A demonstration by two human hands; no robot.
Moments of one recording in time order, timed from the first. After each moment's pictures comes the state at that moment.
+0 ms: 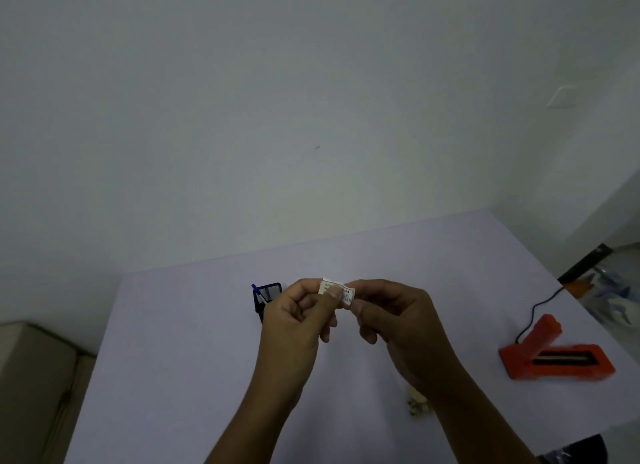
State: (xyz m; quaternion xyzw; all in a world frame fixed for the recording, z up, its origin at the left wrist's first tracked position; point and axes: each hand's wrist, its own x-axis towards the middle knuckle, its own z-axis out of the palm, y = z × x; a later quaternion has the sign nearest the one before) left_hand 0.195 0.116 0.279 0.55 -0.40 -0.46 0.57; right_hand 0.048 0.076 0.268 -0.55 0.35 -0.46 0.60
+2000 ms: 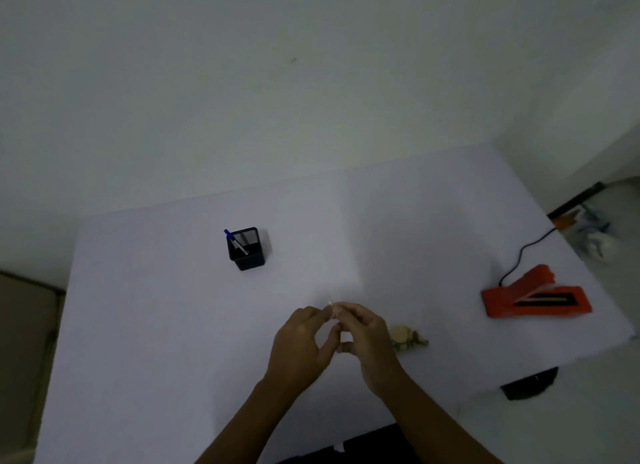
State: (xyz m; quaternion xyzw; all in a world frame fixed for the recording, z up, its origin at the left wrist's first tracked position) left_hand 0.170 0.115 0.069 0.64 -0.68 -0.23 0.28; right_hand 0.038 0.090 0.098 -0.31 0.59 -0.34 0.66
